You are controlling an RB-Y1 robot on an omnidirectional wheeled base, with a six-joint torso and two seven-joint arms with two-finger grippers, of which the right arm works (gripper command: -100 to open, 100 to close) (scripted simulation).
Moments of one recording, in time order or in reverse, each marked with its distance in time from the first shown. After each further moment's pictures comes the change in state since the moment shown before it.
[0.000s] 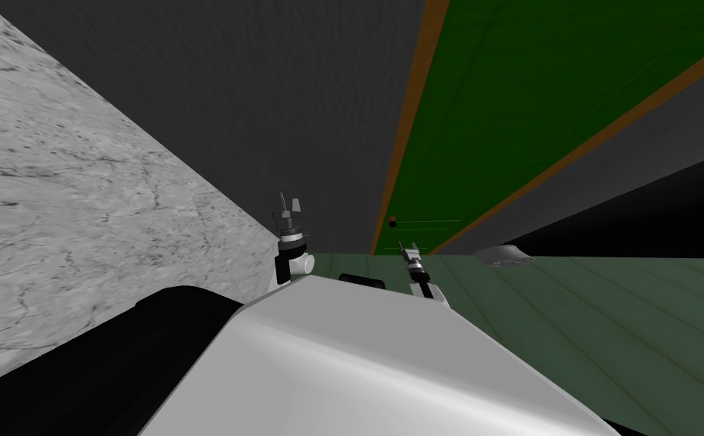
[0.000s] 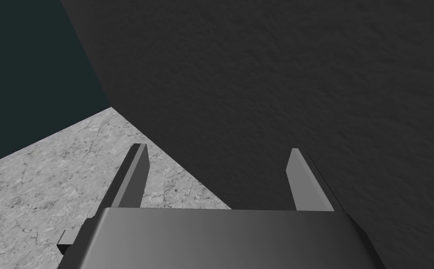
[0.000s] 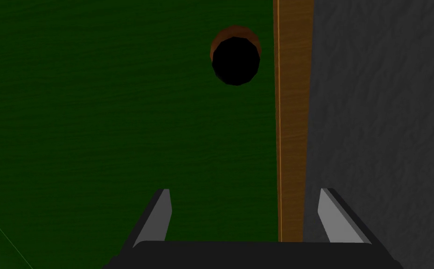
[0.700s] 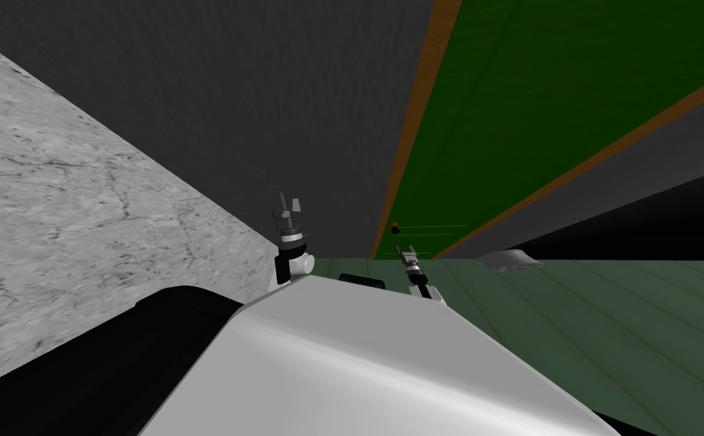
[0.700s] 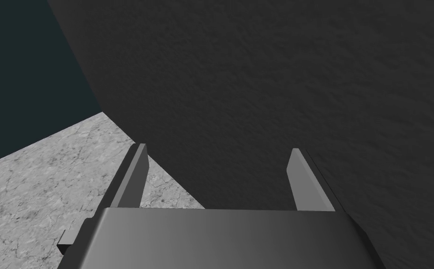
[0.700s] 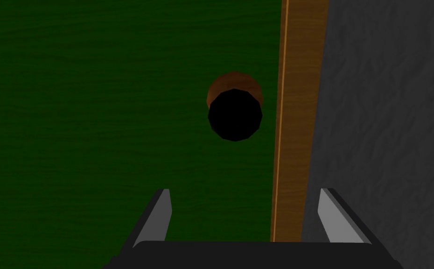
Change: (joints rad) arm -0.044 -0.006 -0.017 0.143 0.049 -0.025 0.087
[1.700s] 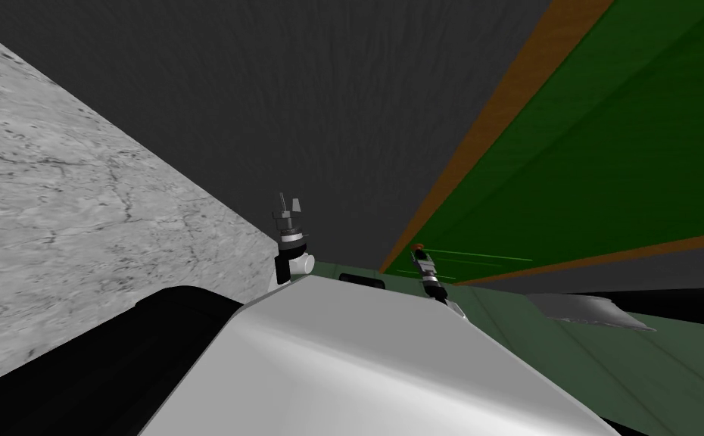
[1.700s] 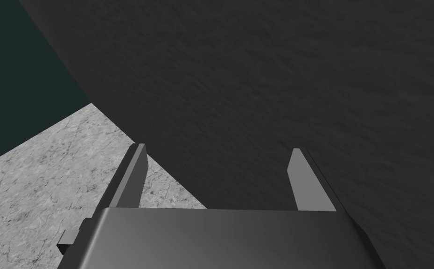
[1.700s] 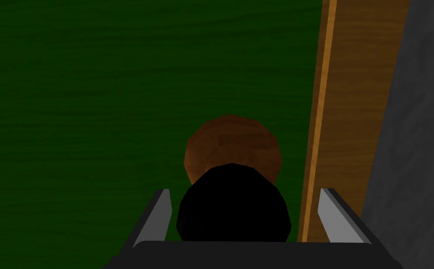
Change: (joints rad) arm 0.039 -0.102 -0.083 0.099 -0.075 -0.097 -0.021
